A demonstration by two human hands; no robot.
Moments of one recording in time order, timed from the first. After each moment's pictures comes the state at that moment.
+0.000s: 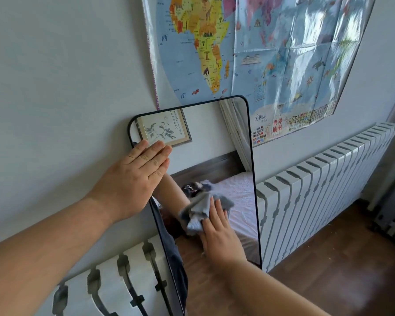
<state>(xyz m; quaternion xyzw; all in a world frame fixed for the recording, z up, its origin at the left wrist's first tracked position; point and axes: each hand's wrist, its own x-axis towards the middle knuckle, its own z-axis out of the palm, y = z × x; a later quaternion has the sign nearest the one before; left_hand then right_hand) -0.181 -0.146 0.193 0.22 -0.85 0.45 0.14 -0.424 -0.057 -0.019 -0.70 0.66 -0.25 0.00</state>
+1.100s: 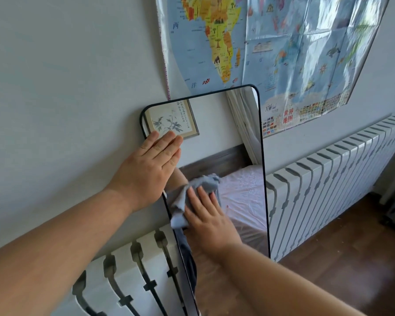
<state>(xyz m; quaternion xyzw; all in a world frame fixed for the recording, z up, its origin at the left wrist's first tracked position) -0.186 -0.144 0.185 0.25 -0.86 0.42 0.16 -0.392 -0.073 -0.015 -0.79 0.56 -0.21 -0.15</state>
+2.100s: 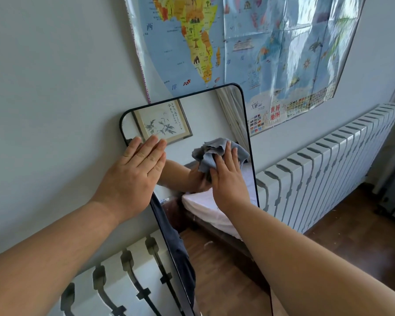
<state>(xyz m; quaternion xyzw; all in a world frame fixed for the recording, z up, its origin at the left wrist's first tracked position) -0.190 -0.145 0.175 0.26 -0.85 0.41 0.17 -0.463 -0.121 0.071 -0.59 0.67 -0.44 0.00</state>
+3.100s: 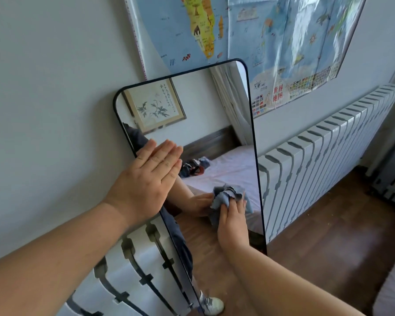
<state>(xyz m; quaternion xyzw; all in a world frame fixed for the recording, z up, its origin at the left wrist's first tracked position) -0.197 -0.140 0.130 0.18 -0.88 0.41 0.18 -0.418 -0.049 -0.045 -0.40 0.75 -0.46 0.25</state>
